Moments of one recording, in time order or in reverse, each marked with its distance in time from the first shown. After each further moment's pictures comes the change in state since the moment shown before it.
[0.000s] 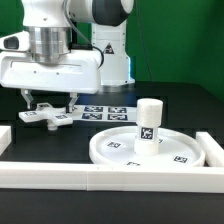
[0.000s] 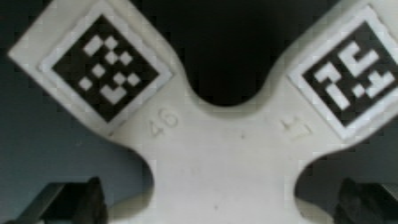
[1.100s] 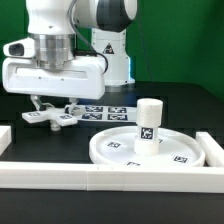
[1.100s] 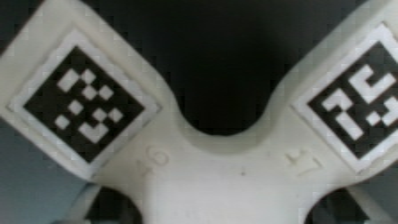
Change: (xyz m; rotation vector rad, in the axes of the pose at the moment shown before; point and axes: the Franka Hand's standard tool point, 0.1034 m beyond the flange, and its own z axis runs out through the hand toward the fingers) arm 0.000 -0.013 0.008 -0.002 -0.016 -0.014
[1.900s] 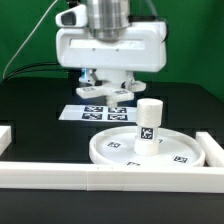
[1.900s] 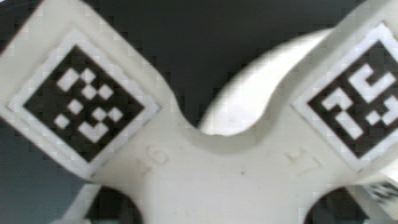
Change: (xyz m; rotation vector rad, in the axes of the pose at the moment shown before) arm 0.033 -0.132 -0.084 0.082 -0.072 0.287
